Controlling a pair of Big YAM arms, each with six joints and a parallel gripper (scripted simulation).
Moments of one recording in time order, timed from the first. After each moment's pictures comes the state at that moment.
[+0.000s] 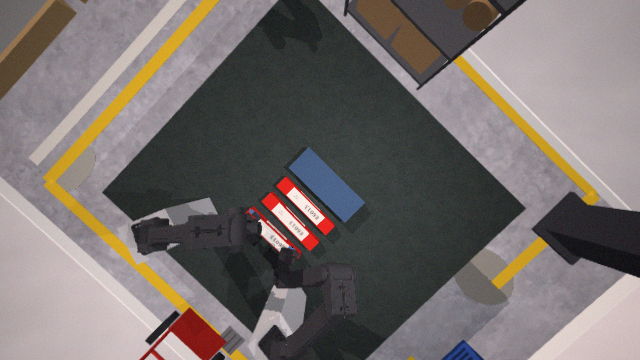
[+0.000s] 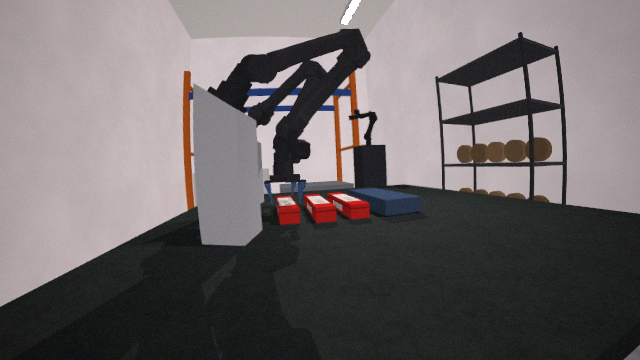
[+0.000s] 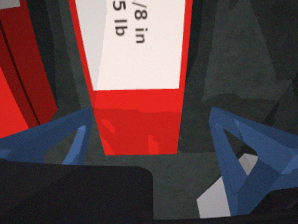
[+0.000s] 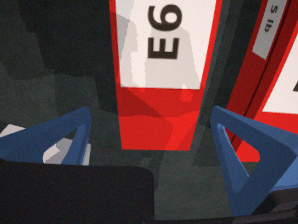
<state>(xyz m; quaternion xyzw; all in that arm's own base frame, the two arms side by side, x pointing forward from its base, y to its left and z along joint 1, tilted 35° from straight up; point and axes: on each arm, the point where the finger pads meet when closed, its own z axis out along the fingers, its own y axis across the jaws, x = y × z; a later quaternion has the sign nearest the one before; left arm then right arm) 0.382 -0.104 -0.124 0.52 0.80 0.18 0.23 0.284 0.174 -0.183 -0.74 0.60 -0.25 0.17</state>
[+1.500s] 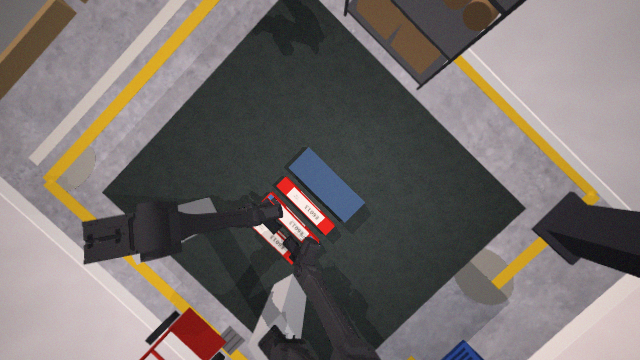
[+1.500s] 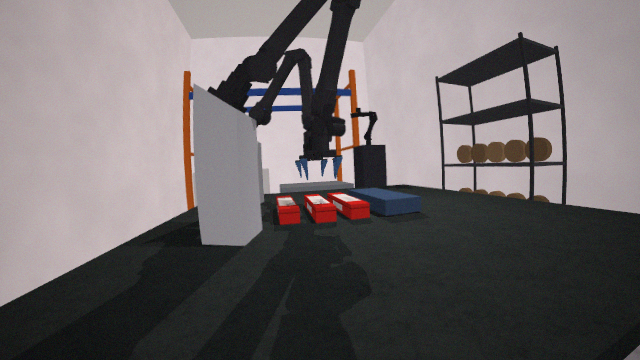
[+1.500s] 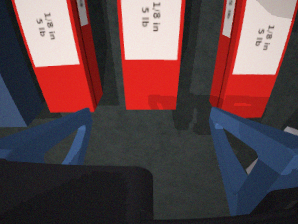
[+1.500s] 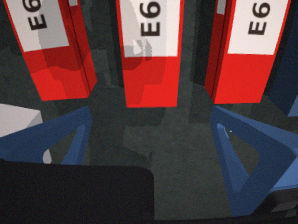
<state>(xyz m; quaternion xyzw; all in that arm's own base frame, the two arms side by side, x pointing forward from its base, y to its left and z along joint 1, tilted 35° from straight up) 0.446 -0.076 0.028 0.53 0.79 0.19 0.24 0.345 0.183 -0.046 -0.72 0.63 -0.24 0.18</state>
